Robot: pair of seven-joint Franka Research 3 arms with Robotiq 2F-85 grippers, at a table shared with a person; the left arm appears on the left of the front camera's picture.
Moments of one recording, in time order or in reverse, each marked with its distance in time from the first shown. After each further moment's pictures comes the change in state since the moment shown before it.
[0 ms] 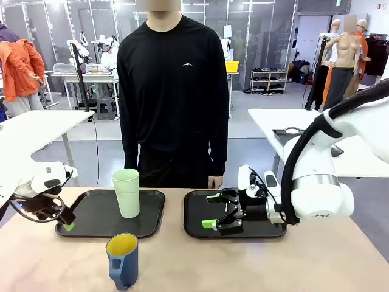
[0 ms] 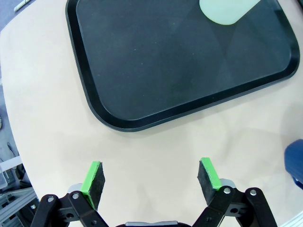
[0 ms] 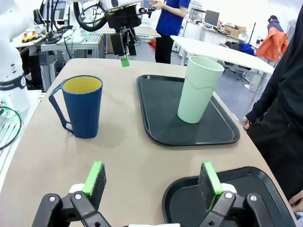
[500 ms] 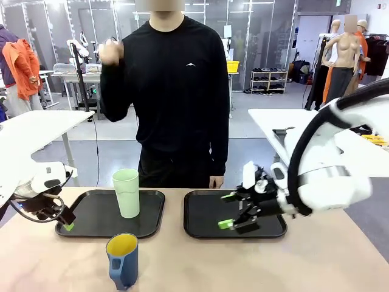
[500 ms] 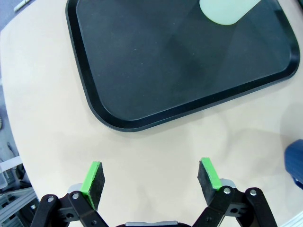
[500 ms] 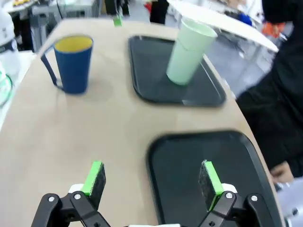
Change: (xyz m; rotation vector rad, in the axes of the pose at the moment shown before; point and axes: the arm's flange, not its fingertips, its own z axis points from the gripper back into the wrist) left arm 0.000 0.000 0.000 0.000 0.000 0.000; right arm 0.017 -0.008 0.045 -0.063 0.250 0.060
